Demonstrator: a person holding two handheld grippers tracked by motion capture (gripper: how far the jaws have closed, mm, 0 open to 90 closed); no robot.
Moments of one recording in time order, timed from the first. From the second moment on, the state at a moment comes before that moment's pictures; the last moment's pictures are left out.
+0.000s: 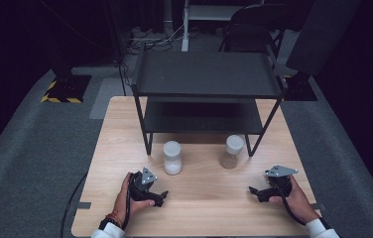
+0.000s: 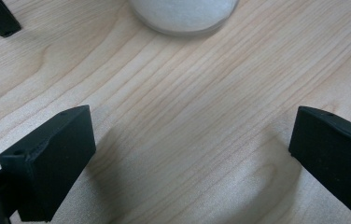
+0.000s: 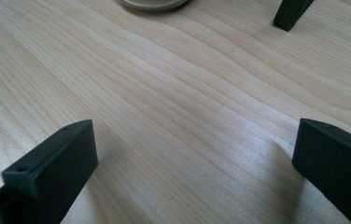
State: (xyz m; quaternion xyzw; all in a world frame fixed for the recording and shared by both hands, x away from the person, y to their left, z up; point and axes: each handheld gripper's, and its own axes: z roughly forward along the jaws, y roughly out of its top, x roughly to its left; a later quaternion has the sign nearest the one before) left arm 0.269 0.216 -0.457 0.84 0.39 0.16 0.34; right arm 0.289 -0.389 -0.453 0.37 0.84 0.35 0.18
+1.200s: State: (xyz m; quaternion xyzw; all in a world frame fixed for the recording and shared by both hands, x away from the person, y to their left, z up) left arm 0.273 0.210 -0.427 0.81 0.39 0.17 0.40; right arm 0.289 -0.389 -0.454 0.37 0.84 0.35 0.18
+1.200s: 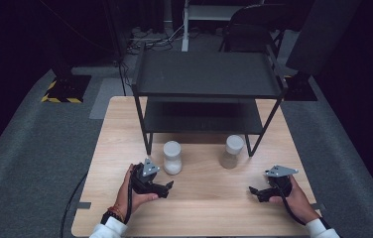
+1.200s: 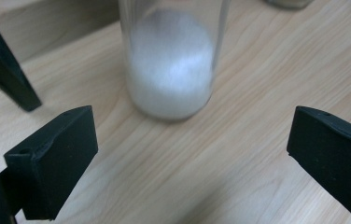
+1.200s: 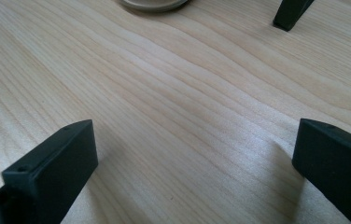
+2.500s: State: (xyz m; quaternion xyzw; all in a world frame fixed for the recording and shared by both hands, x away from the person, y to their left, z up) left arm 0.315 0.187 -0.414 0.80 0.37 0.18 0.42; right arm 0.289 -0.389 -0.454 0.37 0.84 0.35 0.18
